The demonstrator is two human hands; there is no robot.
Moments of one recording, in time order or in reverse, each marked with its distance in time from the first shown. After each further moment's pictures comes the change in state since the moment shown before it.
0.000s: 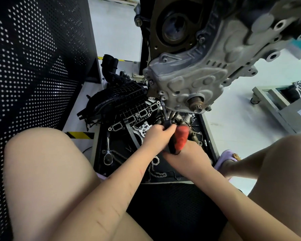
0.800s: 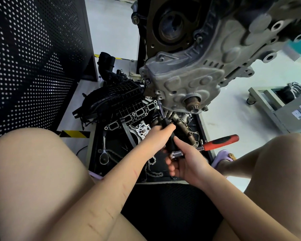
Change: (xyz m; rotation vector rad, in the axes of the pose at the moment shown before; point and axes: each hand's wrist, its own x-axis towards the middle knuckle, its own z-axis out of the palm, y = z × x) left_hand -0.004 0.003 0.002 -0.266 -0.147 -0.098; right_hand 0.000 0.015 0.000 1.350 -0.468 0.378
